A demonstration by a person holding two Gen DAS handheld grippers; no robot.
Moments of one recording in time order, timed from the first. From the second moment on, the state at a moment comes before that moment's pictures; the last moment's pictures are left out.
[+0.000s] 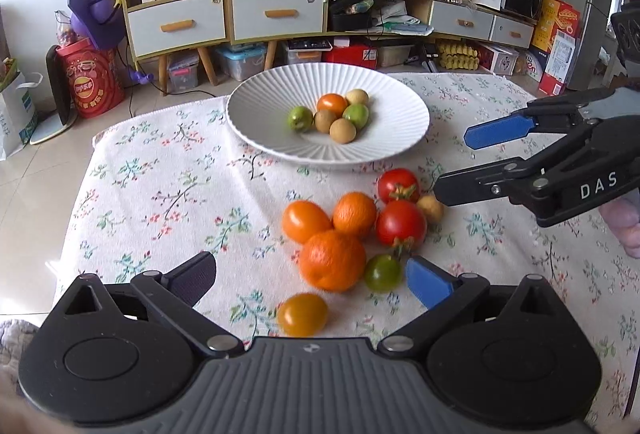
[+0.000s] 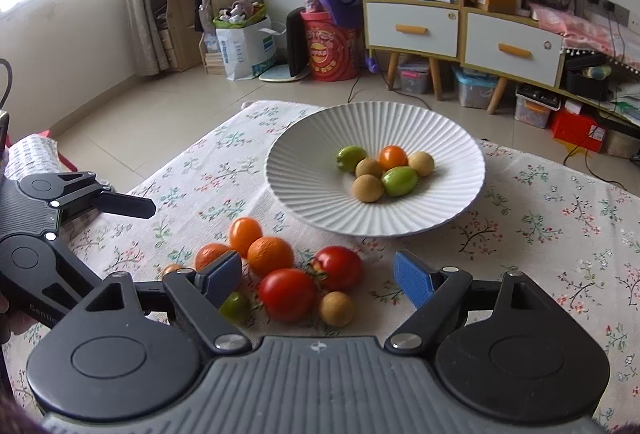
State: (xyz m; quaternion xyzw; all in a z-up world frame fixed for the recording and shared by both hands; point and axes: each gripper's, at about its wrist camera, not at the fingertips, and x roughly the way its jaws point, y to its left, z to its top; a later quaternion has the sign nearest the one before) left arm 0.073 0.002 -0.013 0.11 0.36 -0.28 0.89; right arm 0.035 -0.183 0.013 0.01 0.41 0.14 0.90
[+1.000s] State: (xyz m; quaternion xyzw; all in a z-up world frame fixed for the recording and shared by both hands) left arm 0.058 0.031 -0.039 0.08 0.38 -0.28 0.88; right arm 0.018 -0.187 -0.024 -0.02 0.44 0.10 0.89
